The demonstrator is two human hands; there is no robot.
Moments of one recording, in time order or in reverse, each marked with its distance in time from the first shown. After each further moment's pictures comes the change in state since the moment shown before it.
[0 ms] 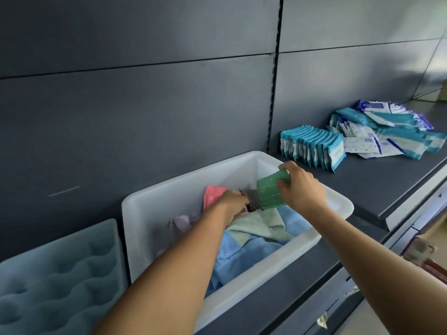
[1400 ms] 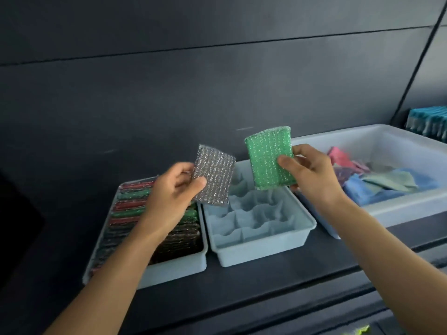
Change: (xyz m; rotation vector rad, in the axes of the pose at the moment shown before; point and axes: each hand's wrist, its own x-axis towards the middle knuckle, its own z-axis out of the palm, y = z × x) left_hand -0.361 -0.176 -0.331 0.007 0.512 0.525; right_hand -0.219 -0.277 0.040 1.052 -0.241 -0.134
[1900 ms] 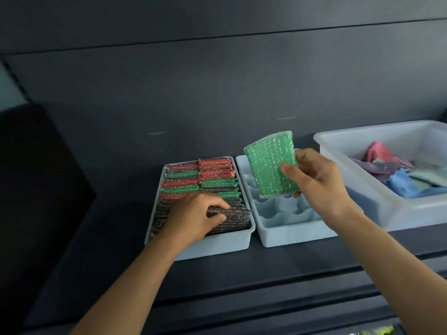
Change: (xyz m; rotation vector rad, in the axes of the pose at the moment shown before) left_hand -0.049 -0.055 -0.064 0.712 -0.231 0.067; right_hand -0.056 -0.010 0.079 -0.040 -0.167 -0.090
